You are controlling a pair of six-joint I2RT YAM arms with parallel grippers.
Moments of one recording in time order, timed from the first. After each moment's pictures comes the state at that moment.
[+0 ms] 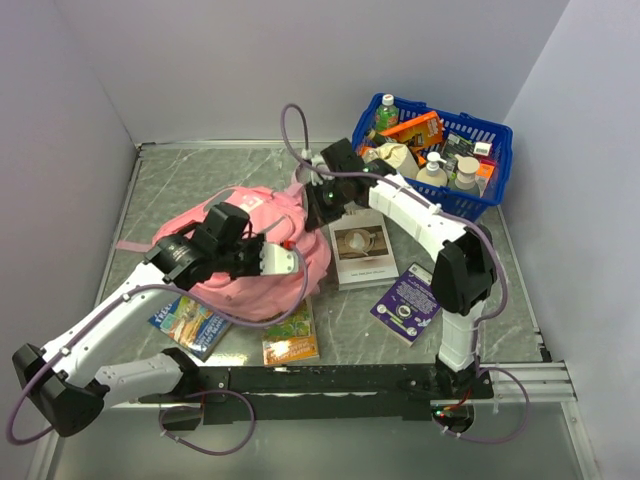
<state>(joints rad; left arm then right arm) -0.69 1.09 1.11 -0.88 0.19 0.91 0.59 1.91 1.75 -0.82 -0.40 0.20</state>
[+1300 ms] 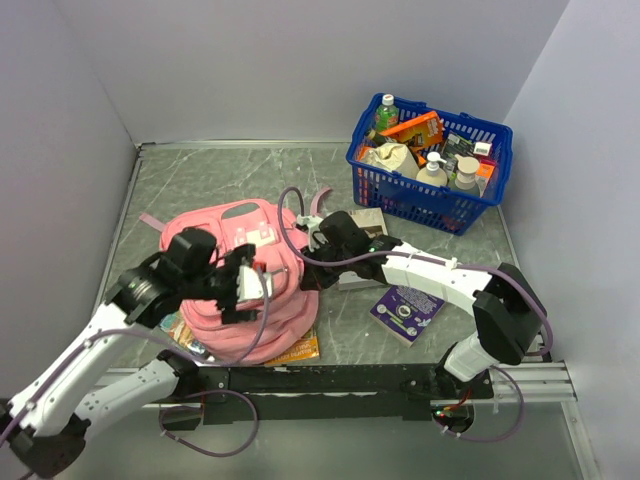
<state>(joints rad) -0.65 0.78 0.97 -0.94 0.41 0.81 0.84 1.52 1.04 -0.31 -0.34 0.30</state>
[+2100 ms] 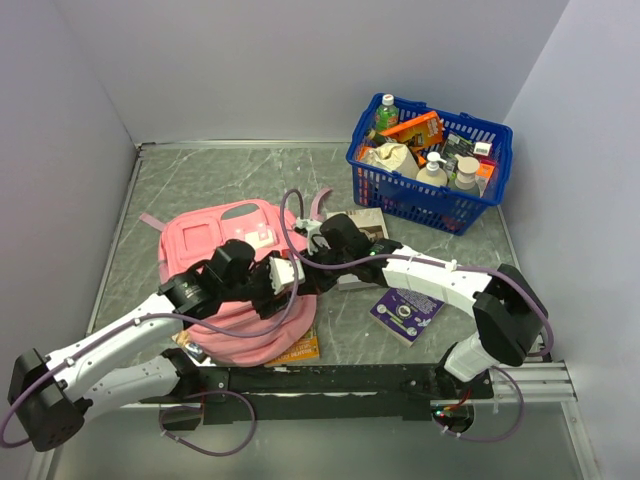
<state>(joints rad) -0.80 0.95 0.73 -0.41 0.31 0.37 0.85 1.51 1.01 -0.25 -0.42 0.33</state>
